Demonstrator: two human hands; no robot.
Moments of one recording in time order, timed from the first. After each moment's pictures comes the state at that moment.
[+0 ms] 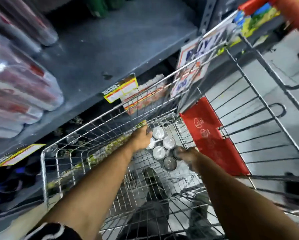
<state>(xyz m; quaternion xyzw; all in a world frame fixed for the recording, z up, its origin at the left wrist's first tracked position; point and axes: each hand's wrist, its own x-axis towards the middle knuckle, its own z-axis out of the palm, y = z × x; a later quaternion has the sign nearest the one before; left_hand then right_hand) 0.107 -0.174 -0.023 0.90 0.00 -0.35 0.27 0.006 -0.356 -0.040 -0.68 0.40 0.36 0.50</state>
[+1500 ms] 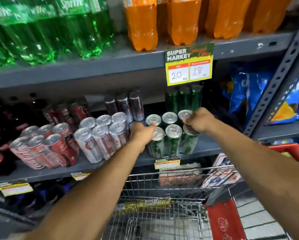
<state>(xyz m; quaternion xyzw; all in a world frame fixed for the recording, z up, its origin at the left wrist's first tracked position) 0.200 -0.124 0.257 0.79 0.27 0.10 0.54 0.259 -0.312 0.293 -0.91 -0.01 0.10 0.40</state>
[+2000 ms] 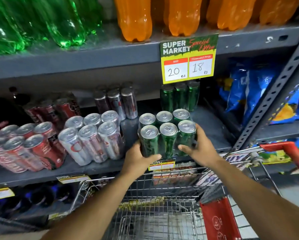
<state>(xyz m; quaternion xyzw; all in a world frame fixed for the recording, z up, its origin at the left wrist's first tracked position) 0.159 -0.118 0.186 0.85 0.13 0.05 0.50 0.215 -0.340 0.210 -0.83 -0.10 0.04 0.54</state>
